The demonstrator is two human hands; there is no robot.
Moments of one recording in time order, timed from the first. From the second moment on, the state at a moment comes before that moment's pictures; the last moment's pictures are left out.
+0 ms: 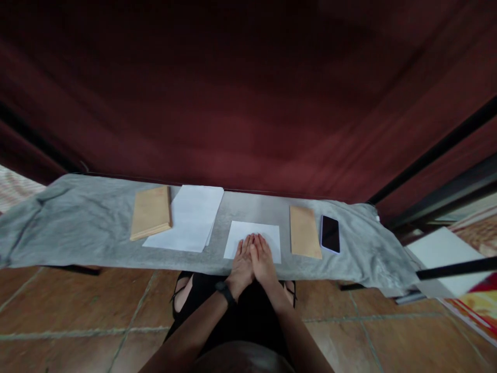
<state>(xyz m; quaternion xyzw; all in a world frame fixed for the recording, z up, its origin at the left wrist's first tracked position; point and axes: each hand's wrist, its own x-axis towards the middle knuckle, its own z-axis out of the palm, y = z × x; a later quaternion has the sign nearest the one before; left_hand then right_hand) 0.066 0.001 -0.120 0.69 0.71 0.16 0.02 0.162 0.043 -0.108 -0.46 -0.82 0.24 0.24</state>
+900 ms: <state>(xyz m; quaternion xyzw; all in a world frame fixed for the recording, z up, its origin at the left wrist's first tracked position) 0.057 0.044 -0.106 0.71 0.68 0.19 0.03 0.213 0.057 -0.135 -0.52 -0.82 0.04 0.23</state>
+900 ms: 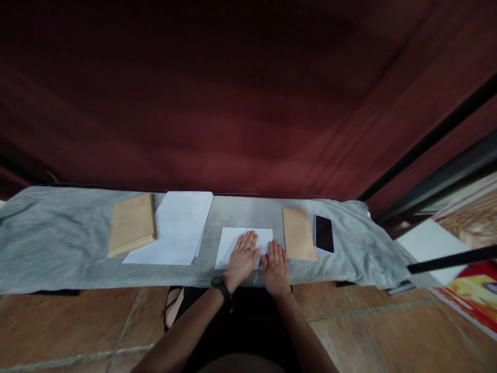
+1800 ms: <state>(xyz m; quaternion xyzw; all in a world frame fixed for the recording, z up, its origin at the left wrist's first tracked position) 0.040 0.053 -0.121 0.69 0.72 0.13 0.00 0.188 0.102 -0.138 -0.49 -0.85 -0.01 0.22</state>
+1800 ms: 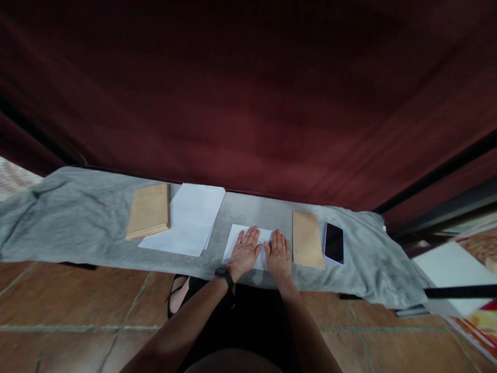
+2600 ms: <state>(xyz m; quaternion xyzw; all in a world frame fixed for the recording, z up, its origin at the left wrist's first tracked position) 0.003 0.006 -0.111 0.59 0.79 0.15 -0.06 0.195 0.099 -0.139 -0.46 -0.85 -0.05 0.25</state>
